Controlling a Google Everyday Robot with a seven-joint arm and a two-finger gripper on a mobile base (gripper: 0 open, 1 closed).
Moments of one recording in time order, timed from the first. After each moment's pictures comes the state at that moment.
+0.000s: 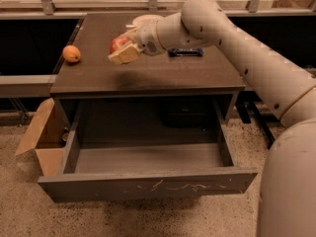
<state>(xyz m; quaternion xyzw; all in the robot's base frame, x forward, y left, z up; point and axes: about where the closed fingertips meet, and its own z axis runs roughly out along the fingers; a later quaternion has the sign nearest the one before) 0.719 0.095 0.906 -0.54 0.64 0.27 0.47</state>
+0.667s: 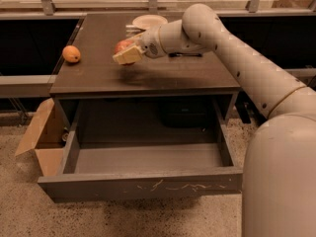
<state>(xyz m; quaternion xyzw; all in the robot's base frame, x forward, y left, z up) 0.754 0.087 0.879 -0.50 0.67 0.30 0.46</state>
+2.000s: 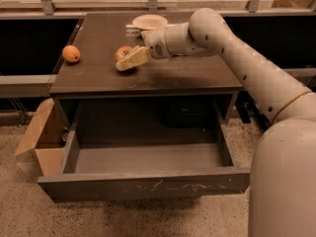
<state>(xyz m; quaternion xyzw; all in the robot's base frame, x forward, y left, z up) 0.758 0.073 0.879 -0.48 0.67 0.31 0.48</state>
